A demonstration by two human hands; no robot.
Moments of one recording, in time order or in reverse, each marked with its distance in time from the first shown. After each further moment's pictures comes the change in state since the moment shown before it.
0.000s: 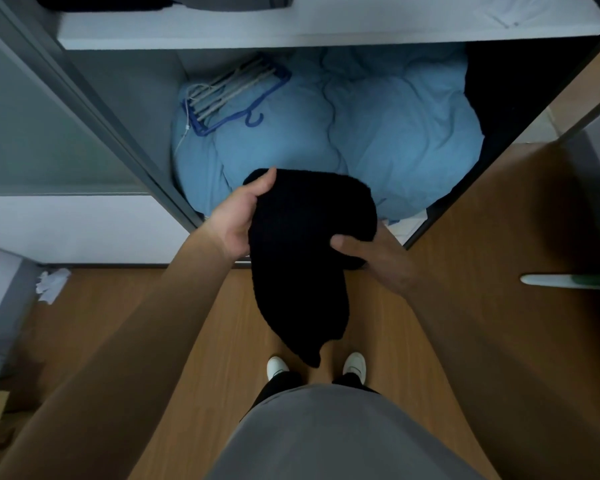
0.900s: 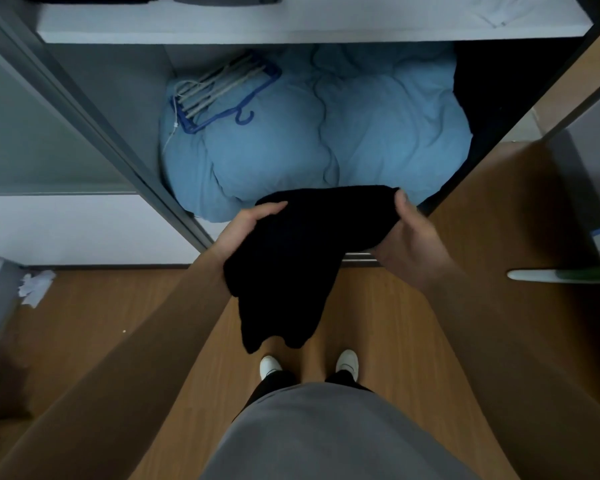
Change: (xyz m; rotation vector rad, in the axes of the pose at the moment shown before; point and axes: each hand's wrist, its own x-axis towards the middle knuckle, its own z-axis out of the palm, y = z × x) left_hand 0.003 -0.032 -0.007 0.033 -0.063 -0.014; right_hand -0.012 -0.021 -0.028 0.575 0.178 0.124
